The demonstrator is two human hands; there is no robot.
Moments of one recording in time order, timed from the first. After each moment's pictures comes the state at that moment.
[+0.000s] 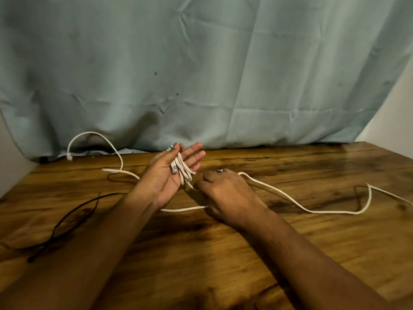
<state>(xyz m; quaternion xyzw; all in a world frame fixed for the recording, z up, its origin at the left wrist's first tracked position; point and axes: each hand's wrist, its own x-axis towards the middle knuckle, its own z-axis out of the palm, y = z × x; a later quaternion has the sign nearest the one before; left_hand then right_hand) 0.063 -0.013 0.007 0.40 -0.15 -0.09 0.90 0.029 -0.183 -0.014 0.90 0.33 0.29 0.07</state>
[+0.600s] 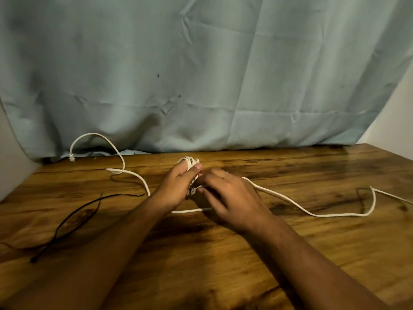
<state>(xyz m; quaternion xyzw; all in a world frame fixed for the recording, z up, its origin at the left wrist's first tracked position) 0.059 -0.022 -0.018 0.68 -0.15 0.01 0.72 0.019 -0.188 -0.017 0.89 0.33 0.28 -0.15</state>
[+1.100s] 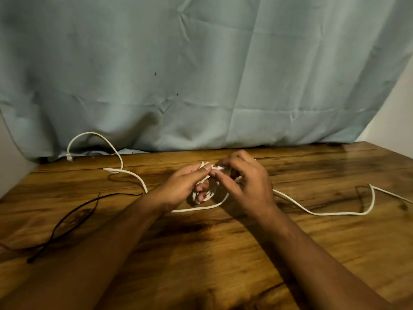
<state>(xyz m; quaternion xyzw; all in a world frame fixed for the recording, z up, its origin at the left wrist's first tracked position) 0.051 -0.025 -0.011 0.70 -0.25 -0.10 0.67 0.037 -0.213 -0.018 0.82 0.26 0.40 -0.32</state>
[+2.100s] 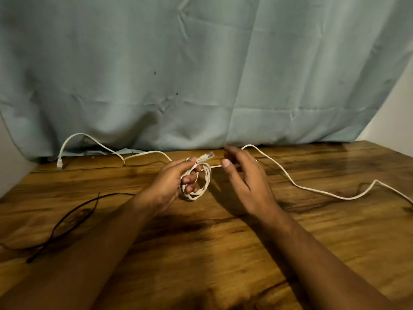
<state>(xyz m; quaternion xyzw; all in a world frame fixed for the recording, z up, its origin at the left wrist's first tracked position) 0.062 -0.018 -0.011 0.62 -0.14 -0.08 0.77 0.039 -0.217 -0.019 0.84 0.21 0.34 -0.38</state>
